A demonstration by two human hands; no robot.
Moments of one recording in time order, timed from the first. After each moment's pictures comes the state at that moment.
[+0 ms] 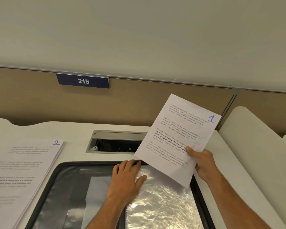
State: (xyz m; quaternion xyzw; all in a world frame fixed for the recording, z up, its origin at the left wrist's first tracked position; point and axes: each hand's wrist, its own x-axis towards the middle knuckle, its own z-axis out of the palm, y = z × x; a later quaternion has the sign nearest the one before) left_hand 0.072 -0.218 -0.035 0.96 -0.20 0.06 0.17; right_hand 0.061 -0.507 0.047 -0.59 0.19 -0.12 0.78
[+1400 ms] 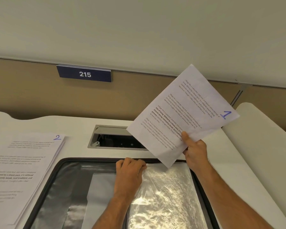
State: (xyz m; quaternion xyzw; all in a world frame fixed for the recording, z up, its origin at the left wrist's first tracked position) left_hand 0.075 -0.226 -0.037 0.90 -0.20 0.23 0.32; right_hand 0.085 -0.455 0.058 -0.52 0.15 -0.18 0.82
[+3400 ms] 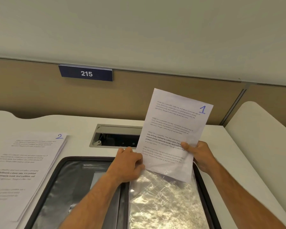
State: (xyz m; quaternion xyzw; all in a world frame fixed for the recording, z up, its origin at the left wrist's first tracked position) left_hand 0.110 -0.199 0.011 0.93 -0.30 0.01 0.20; right_hand 0.087 -0.503 0.032 -0.67 0.09 -0.04 0.73
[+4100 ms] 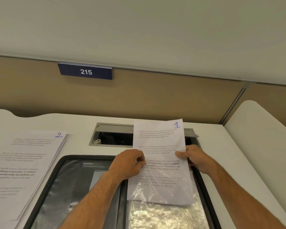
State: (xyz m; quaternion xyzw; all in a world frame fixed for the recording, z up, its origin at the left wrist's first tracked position) left_hand 0.108 -0.206 0.018 0.93 -0.24 -0.08 0.28; right_hand 0.085 -0.495 0.033 -0.76 0.16 0.14 0.61
